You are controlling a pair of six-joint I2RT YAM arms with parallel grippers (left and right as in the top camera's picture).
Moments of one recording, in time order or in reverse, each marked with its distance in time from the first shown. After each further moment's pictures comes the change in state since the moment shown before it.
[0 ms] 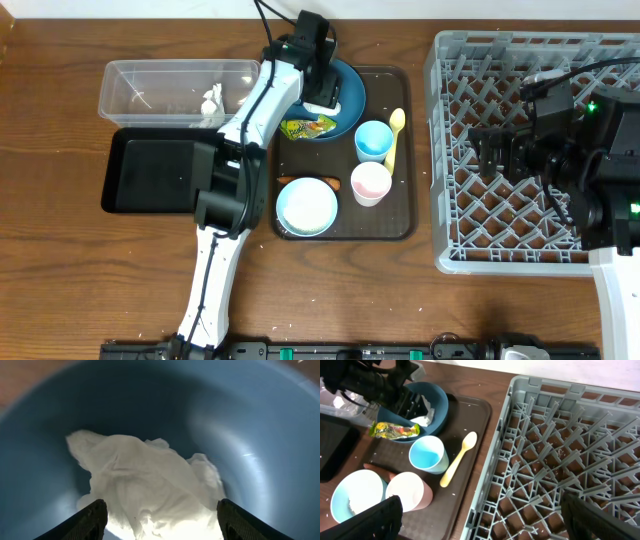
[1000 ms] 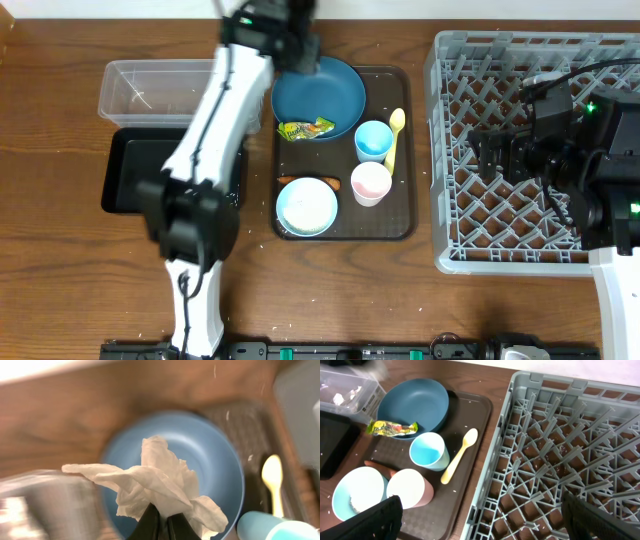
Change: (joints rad) left arm 0.042 -0.324 0.023 -0.142 -0.018 -0.028; right arm 0.000 0.000 0.000 -0.016 0.000 0.000
